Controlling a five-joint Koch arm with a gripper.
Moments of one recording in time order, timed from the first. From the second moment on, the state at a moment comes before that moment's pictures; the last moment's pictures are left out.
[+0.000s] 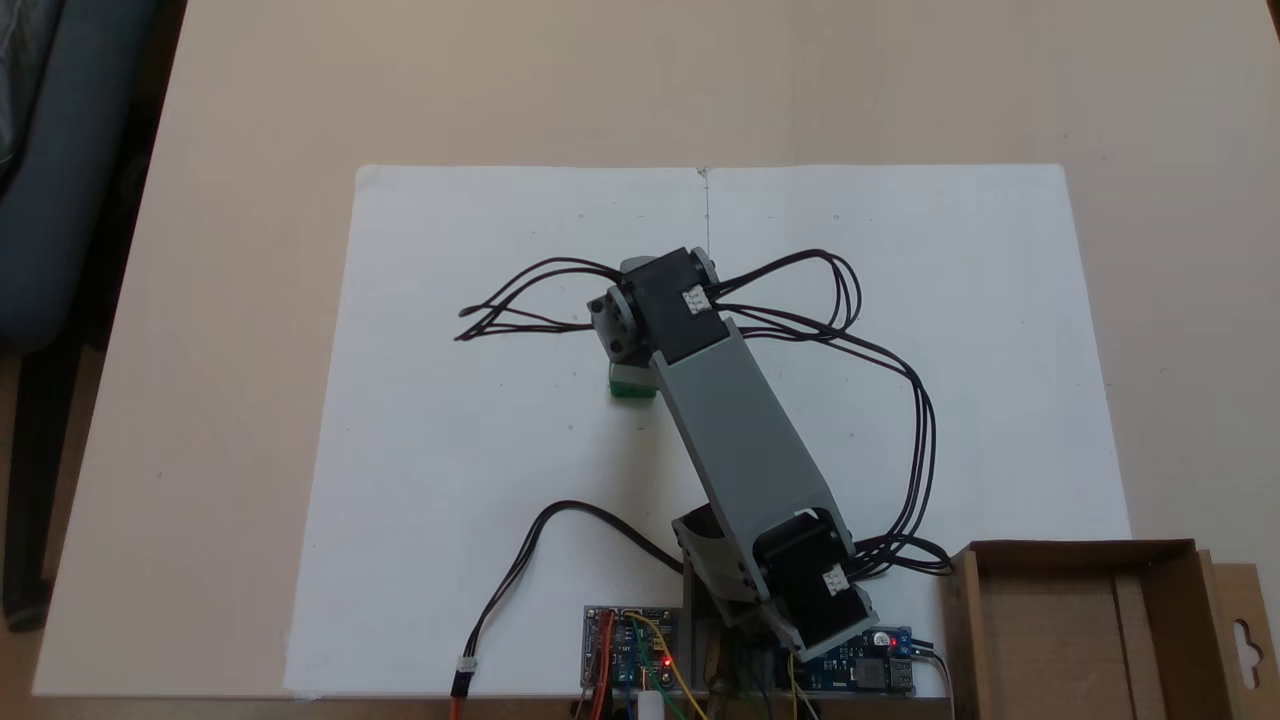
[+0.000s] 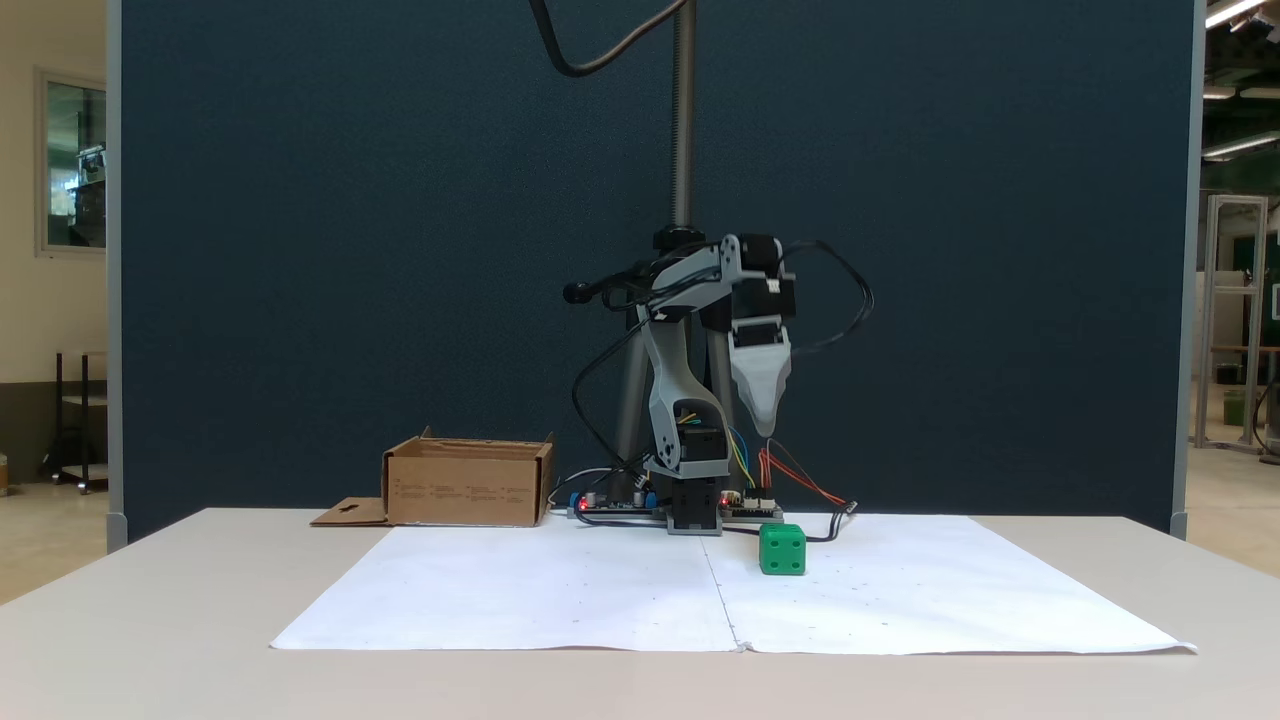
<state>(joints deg) -27.9 114.8 100.6 64.1 33.0</state>
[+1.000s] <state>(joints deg) -30.4 111.5 106.4 58.4 33.3</state>
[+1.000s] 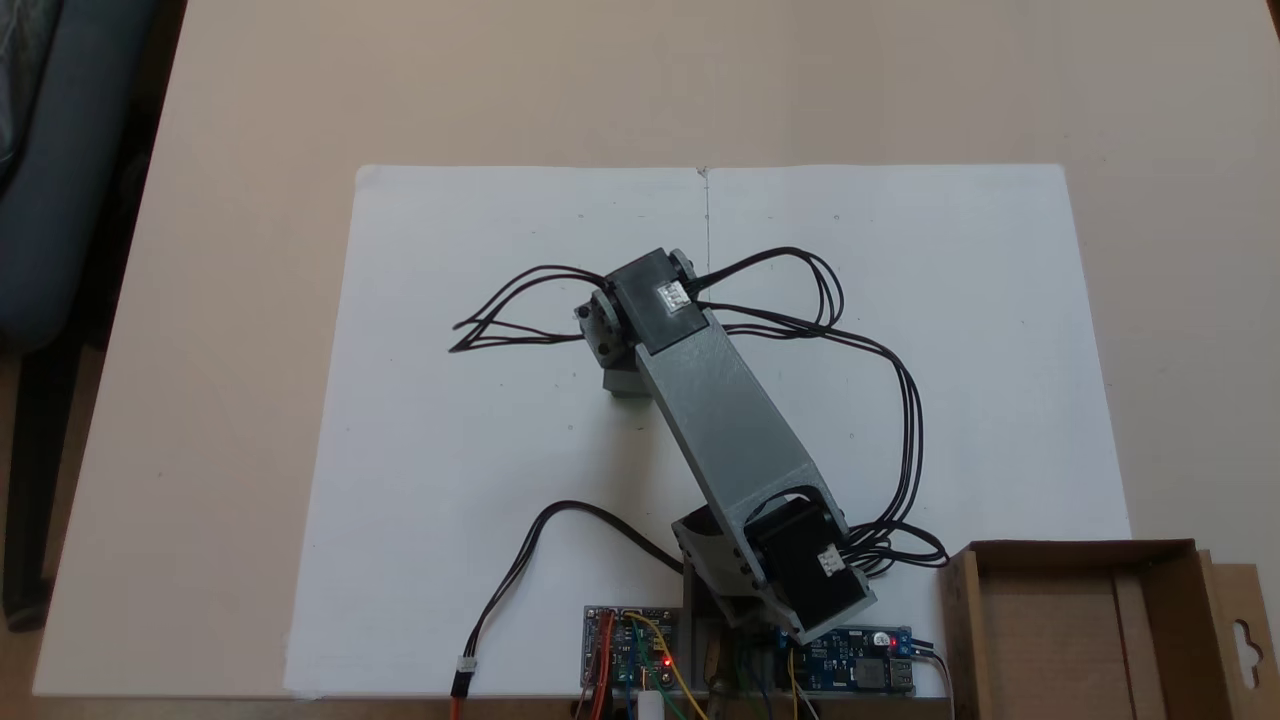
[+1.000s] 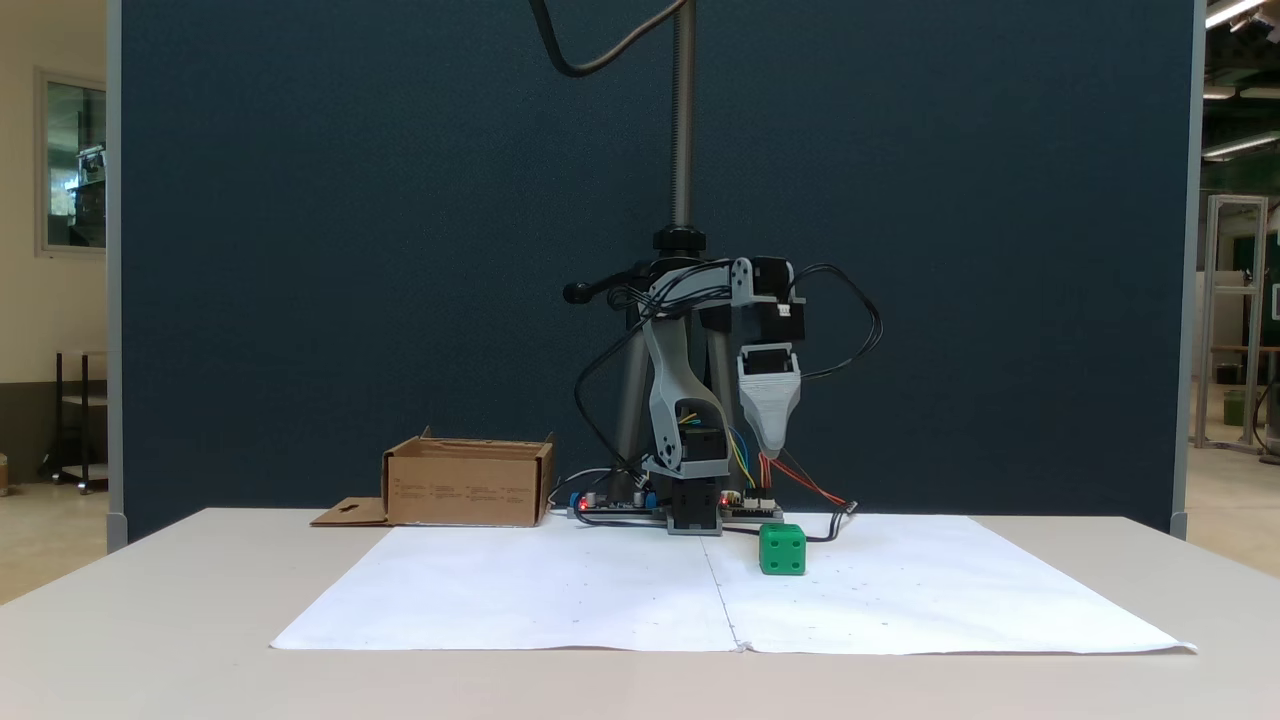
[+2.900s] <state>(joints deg) -32.4 100.7 114.1 46.8 36.9</state>
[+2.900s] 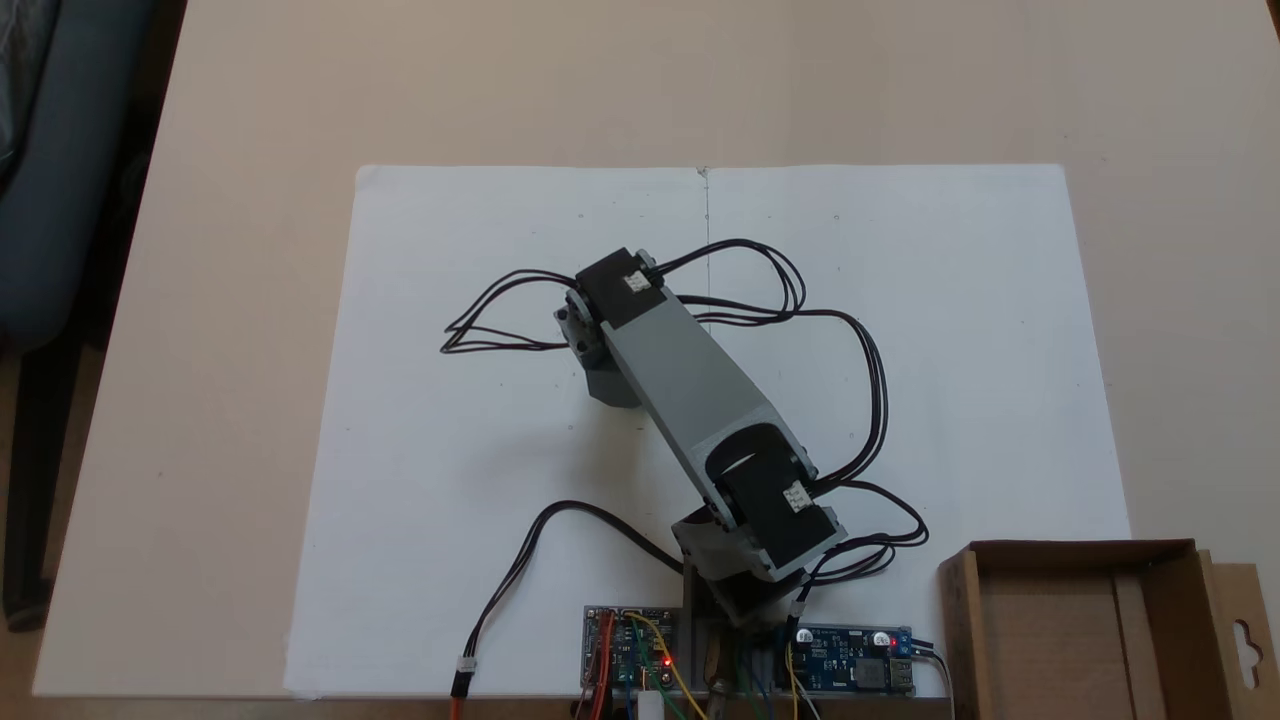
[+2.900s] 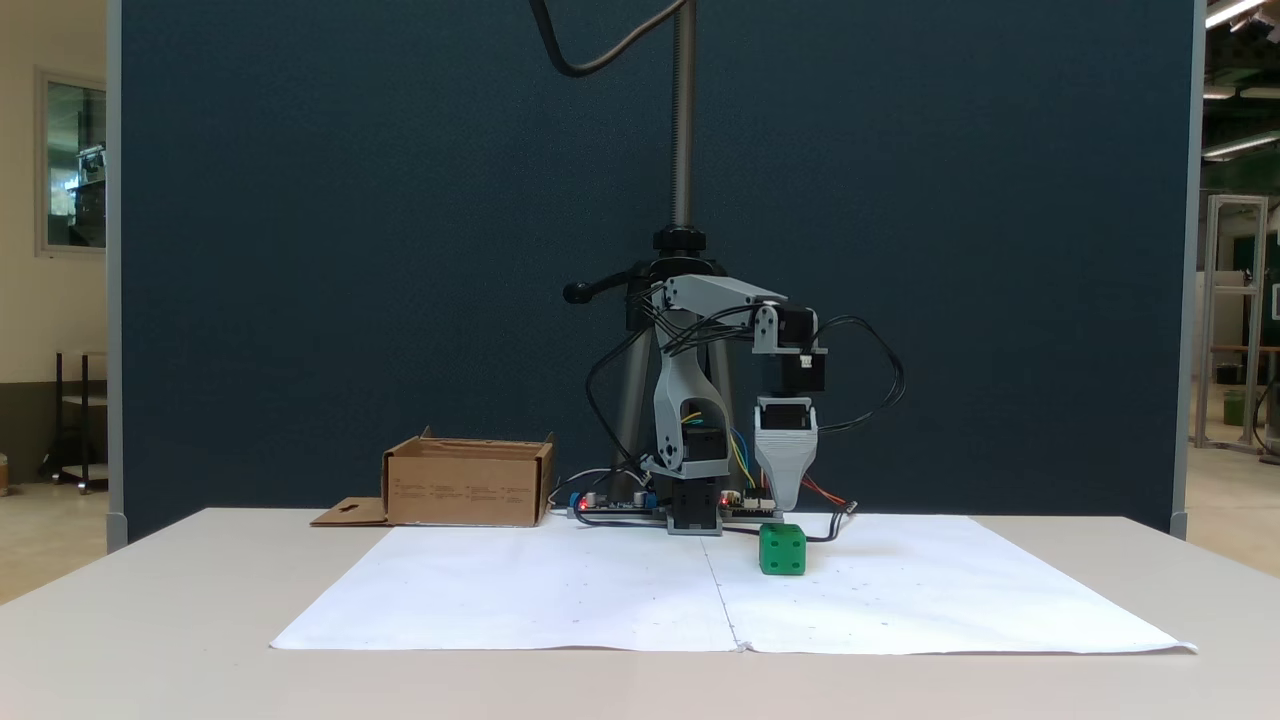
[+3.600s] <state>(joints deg) -31.1 100.5 116.0 45.2 36.9</state>
